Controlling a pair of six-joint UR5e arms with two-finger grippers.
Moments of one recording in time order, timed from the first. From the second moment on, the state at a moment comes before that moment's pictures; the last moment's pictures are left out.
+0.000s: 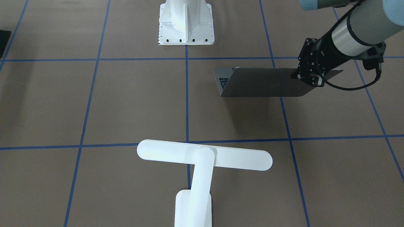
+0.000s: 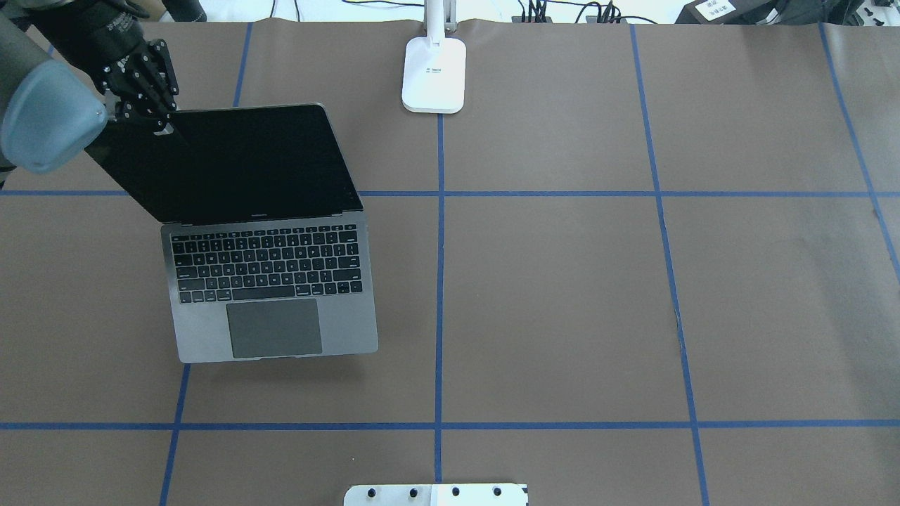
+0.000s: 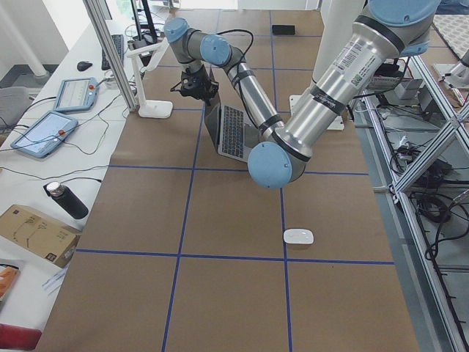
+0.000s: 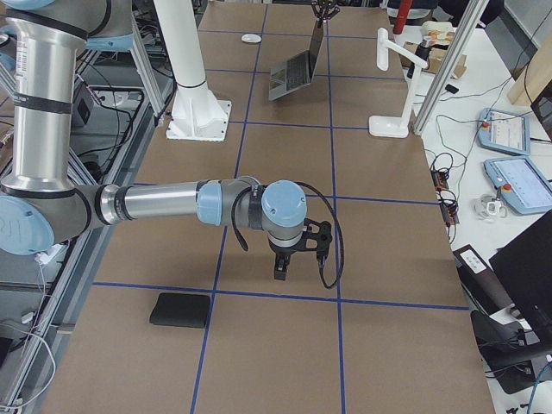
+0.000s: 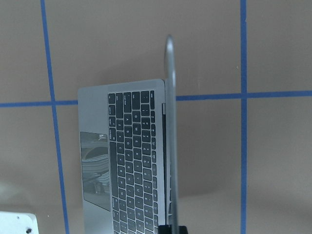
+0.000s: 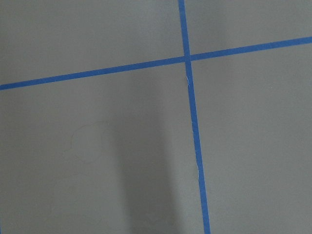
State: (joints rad) left arm -1.09 -2.23 -1.85 -0.97 -2.48 -2.17; right arm 1.64 -1.73 1.87 -1.74 2.48 0.05
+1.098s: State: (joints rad) left arm -1.00 -2.30 -1.75 -1.04 -2.47 -2.29; right arm 1.65 -1.73 1.87 -1.74 2.48 0.05
